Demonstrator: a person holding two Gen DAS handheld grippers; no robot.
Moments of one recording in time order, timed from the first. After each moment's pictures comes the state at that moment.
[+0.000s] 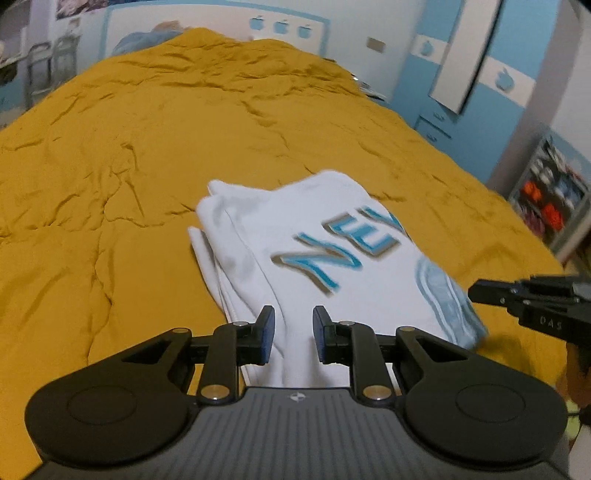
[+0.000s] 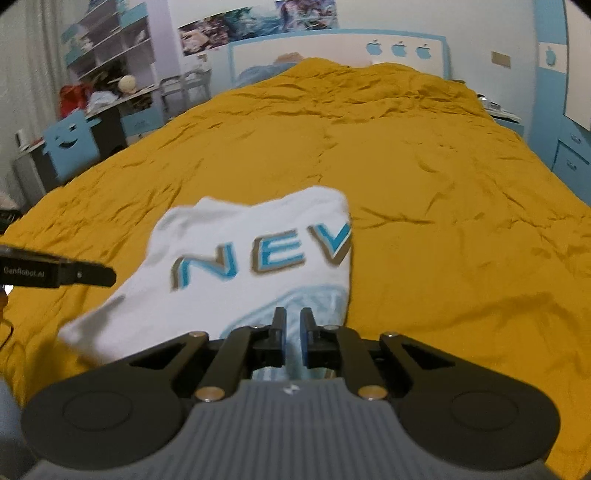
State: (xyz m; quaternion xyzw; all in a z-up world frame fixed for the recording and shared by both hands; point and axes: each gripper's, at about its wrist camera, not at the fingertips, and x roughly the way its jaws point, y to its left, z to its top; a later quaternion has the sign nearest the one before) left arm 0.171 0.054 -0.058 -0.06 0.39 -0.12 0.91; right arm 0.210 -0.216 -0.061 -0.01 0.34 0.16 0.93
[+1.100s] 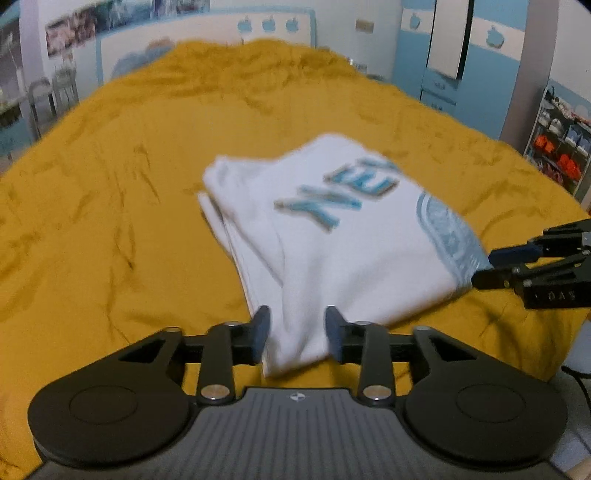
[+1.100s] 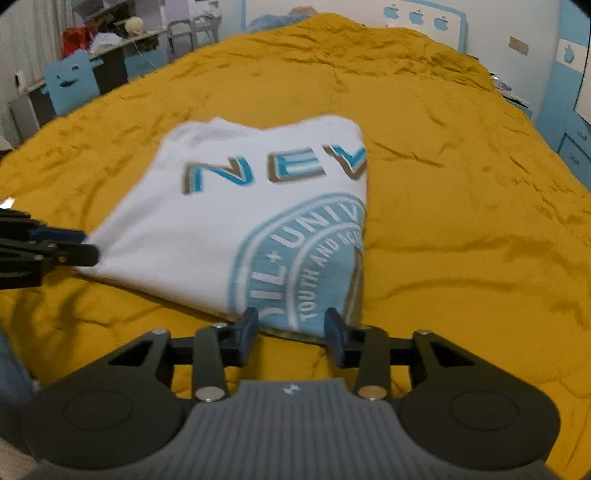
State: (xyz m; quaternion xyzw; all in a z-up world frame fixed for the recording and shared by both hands) left arm 0.124 0.037 -0.071 0.03 0.37 -0.10 0.92; right arm 0.172 -0.201 -0.086 -0.07 0.39 0.16 0.90
